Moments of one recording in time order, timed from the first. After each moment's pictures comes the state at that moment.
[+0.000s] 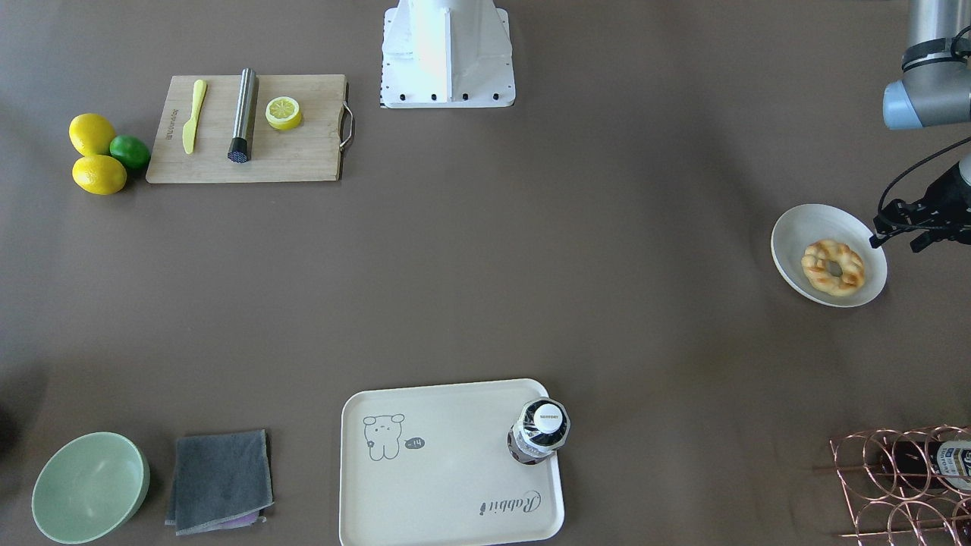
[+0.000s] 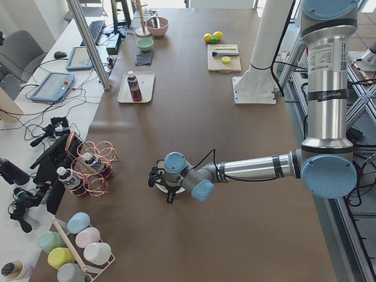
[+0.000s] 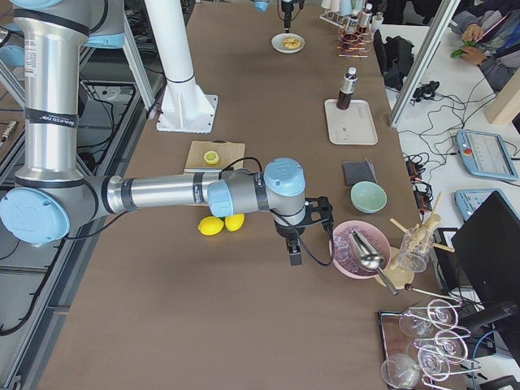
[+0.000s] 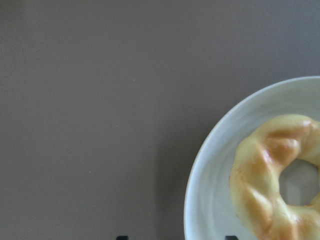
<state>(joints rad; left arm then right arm) -1.17 -1.49 -1.38 -2.36 -2.23 -0.50 1.56 -1.67 1.79 -1.47 2.30 0.02</state>
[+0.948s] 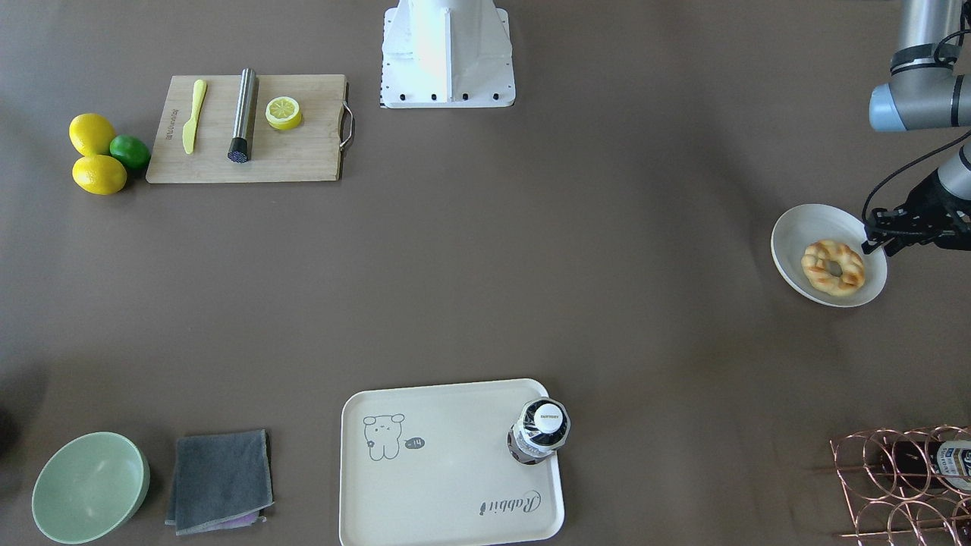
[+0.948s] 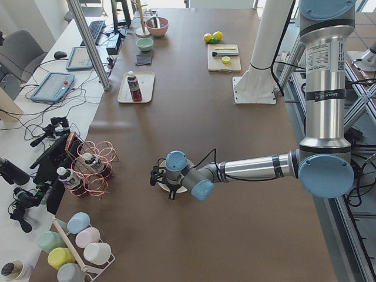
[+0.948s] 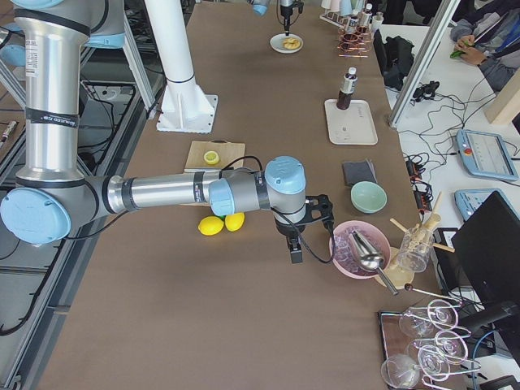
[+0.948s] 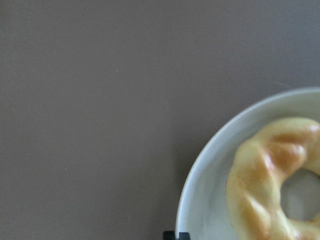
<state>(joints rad) -1.14 -1.49 -1.38 -2.39 -2.23 -0.57 1.55 -1.67 1.80 -1.47 2.30 0.02</state>
